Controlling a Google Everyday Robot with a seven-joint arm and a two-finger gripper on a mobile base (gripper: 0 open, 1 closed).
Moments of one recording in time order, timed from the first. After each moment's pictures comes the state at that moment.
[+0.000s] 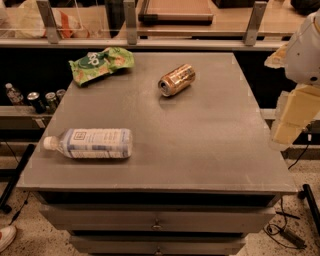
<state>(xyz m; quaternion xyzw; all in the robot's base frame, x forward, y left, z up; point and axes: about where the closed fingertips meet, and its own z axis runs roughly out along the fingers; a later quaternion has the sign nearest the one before) 0.438 -0.217 0.976 -0.60 0.78 -0.03 0.16</state>
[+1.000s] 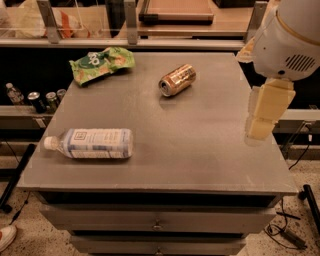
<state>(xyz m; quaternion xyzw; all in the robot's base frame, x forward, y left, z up) 0.444 -0.168 0.983 -0.65 0.75 -0.03 0.16</state>
